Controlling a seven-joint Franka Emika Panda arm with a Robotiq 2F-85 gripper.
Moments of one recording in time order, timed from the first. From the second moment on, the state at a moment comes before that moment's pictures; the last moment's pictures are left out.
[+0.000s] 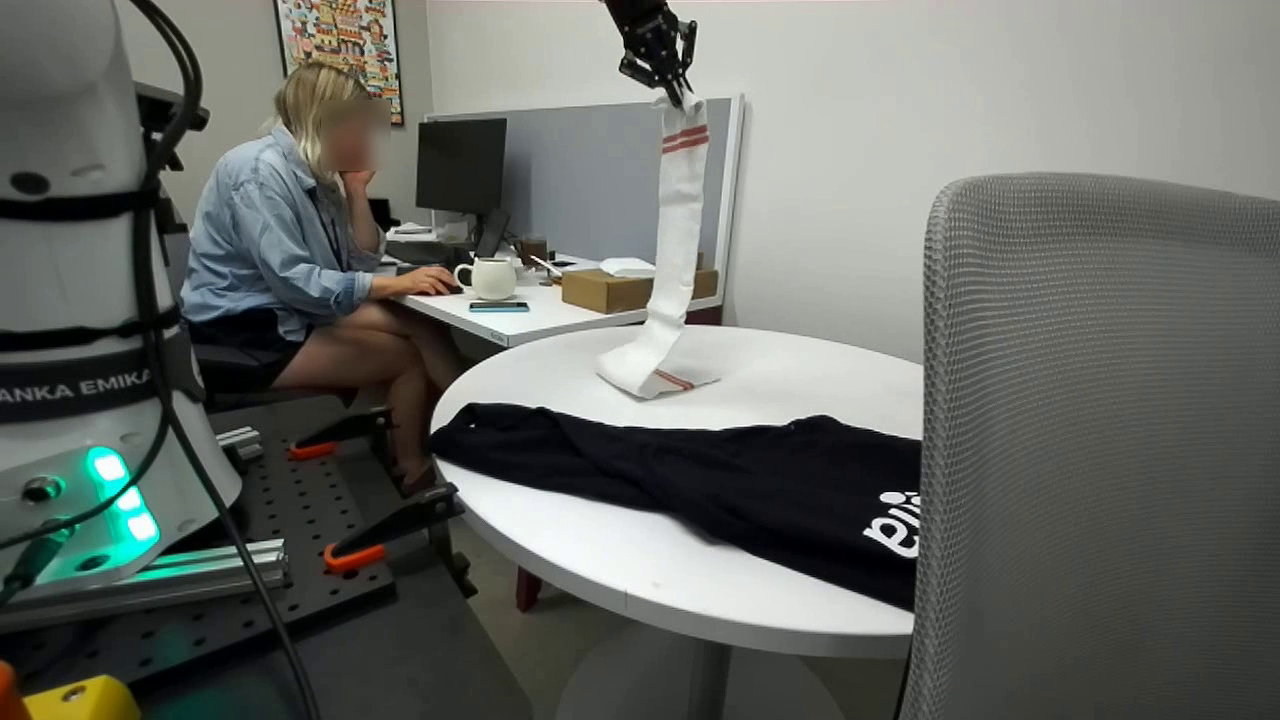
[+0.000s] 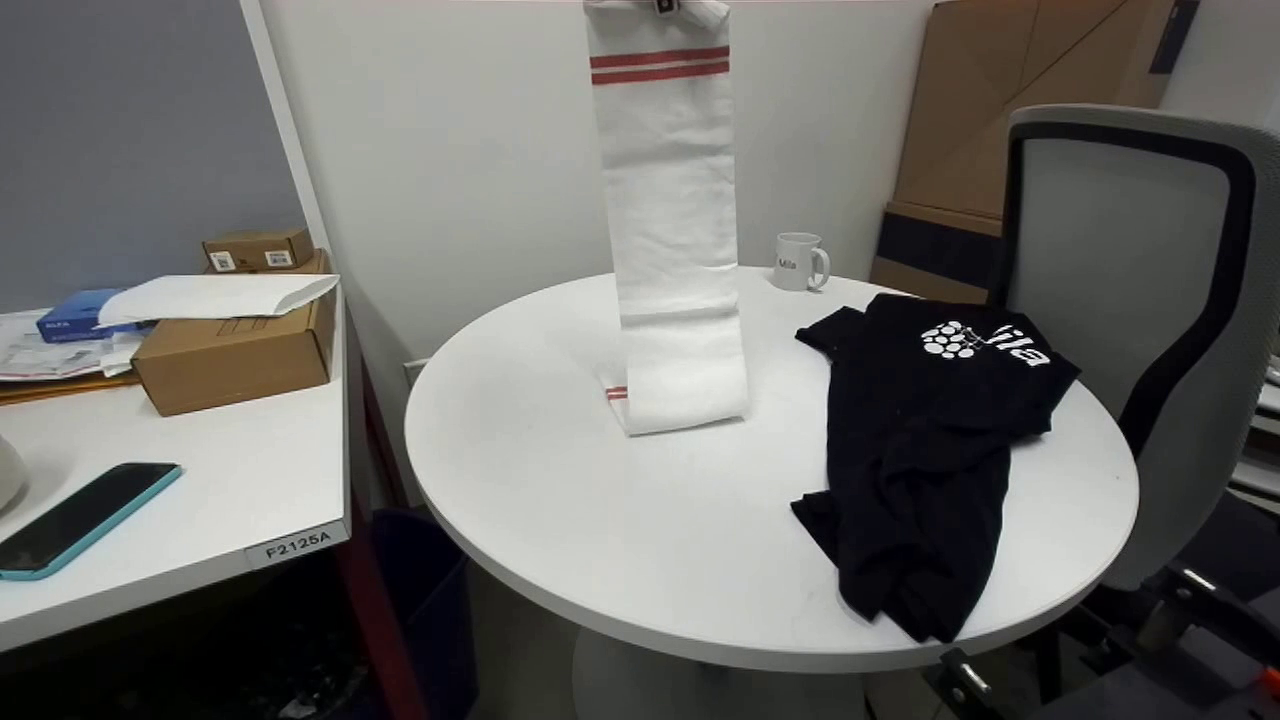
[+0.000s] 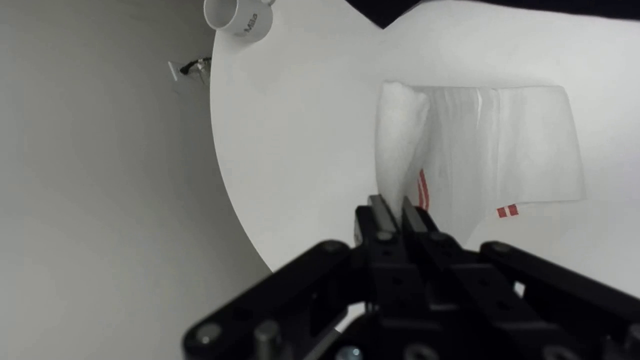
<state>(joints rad) 0.16 0.10 0.18 -1.78 -0.64 2.07 -0.55</state>
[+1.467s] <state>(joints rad) 0.20 0.38 0.17 -1.54 -0.65 2.17 -0.87</state>
